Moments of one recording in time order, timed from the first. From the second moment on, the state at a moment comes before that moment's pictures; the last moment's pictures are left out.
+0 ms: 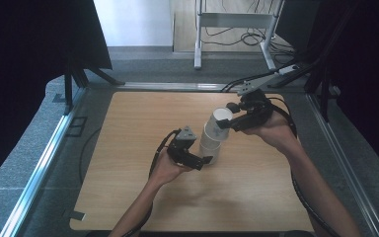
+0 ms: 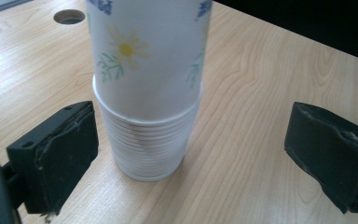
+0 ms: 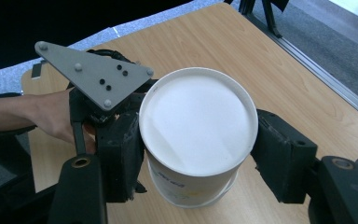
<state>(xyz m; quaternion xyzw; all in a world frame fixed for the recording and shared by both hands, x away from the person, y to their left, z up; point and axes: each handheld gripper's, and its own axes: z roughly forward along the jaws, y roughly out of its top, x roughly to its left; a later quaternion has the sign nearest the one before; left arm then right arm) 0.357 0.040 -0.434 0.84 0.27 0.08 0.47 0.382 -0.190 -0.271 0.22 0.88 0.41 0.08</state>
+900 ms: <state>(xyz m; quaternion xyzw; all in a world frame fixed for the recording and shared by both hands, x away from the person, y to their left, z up) 0.318 0.029 -0.446 0.83 0.23 0.07 0.49 0.342 -0.190 -0.330 0.21 0.89 0.41 0.04</state>
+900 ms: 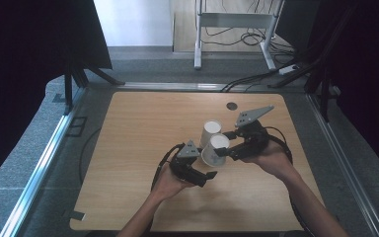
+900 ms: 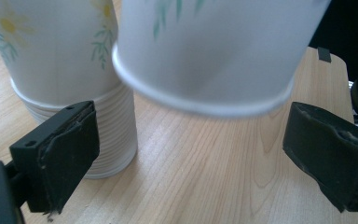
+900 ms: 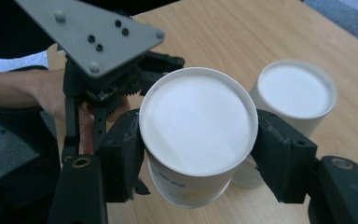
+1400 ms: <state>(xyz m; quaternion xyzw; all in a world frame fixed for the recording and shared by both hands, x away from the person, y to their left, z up) 0.315 0.021 -0.462 0.84 0.23 0.07 0.49 0.339 -0.186 -0.364 0.21 0.88 0.42 0.01</state>
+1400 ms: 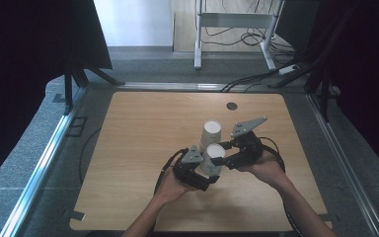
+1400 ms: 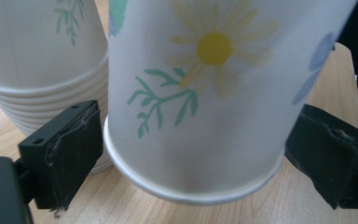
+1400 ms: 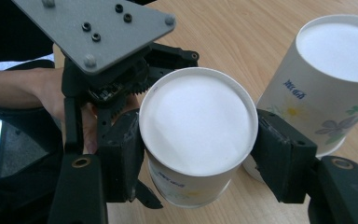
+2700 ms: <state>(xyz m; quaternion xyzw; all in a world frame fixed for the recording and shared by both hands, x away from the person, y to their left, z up) 0.320 0.028 -0.459 0.88 0.21 0.06 0.43 0.342 -0.194 -0.367 0.19 0.89 0.41 0.04</state>
